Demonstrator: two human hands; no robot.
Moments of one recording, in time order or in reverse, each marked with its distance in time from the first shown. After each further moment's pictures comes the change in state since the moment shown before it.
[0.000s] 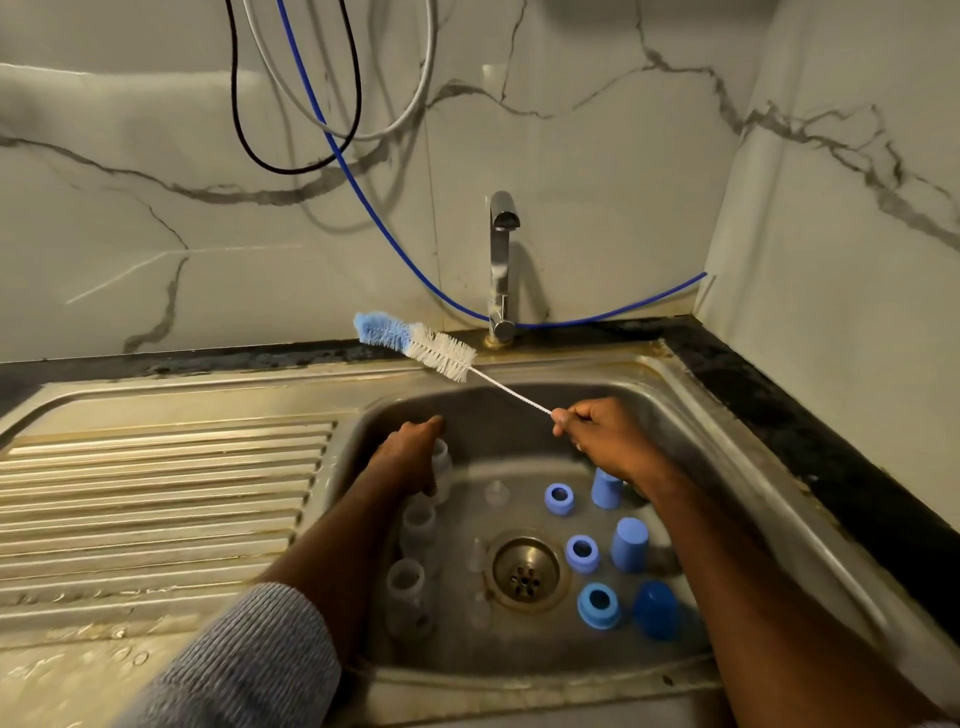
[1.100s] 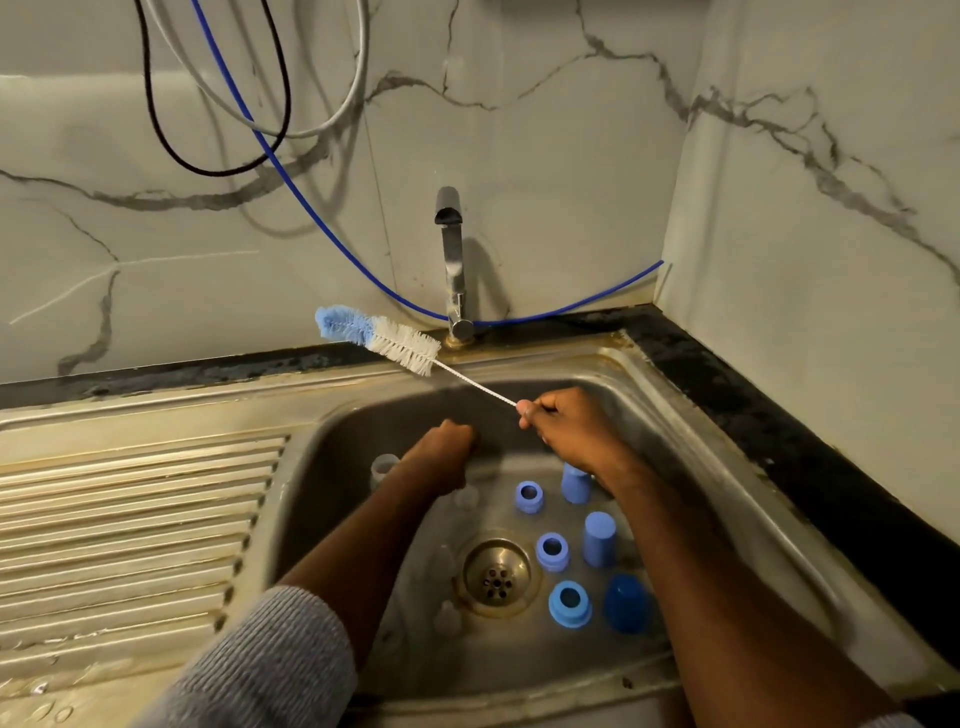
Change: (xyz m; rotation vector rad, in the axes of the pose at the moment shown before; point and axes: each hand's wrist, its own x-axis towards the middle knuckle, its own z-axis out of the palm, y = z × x) left_hand 0.017 0.085 0.008 0.125 -0.020 0.253; right_hand -0.002 -0.007 -0.007 0.021 0.033 0.026
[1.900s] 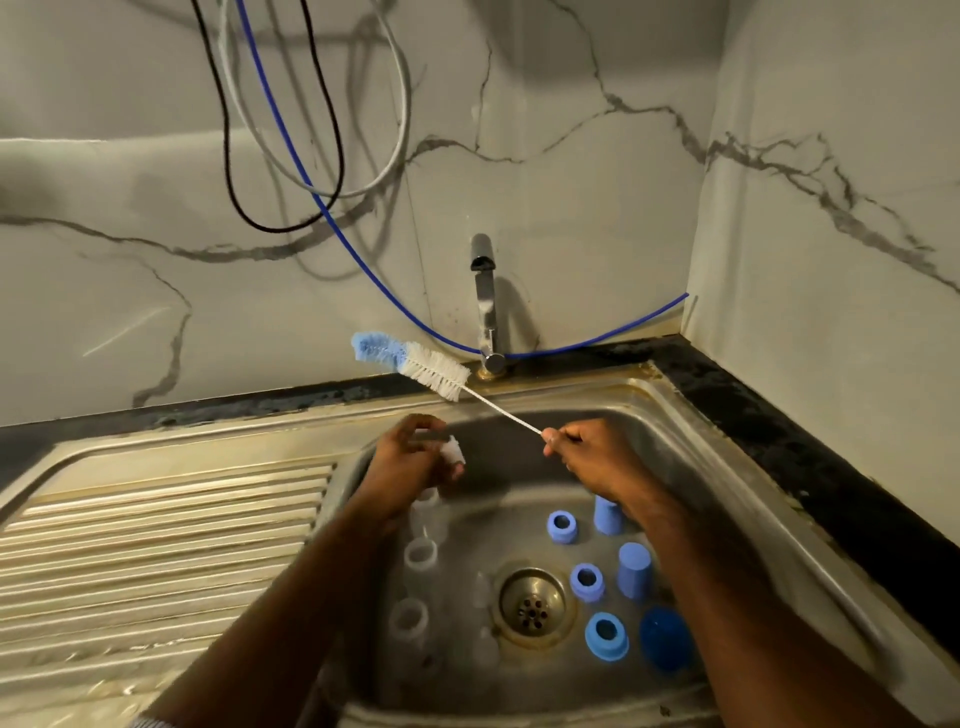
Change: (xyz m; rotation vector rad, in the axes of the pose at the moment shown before) left_hand -0.088 -0.033 -0.056 -1.456 0.317 -0.260; right_hand -0.011 -0.017 0.002 -0.013 0.002 -0.006
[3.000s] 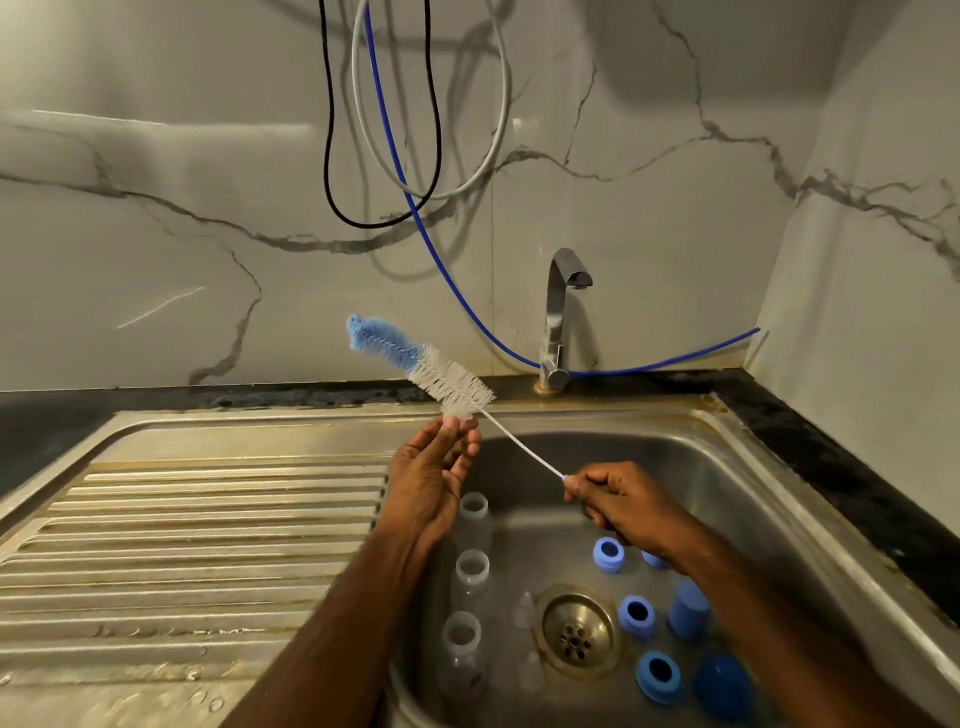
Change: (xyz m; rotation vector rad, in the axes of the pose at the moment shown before) left_hand -0.015 0.007 -0.026 -0.906 0.123 0.030; right_hand -0.021 -0.024 0.031 0.181 -0.278 -0.092
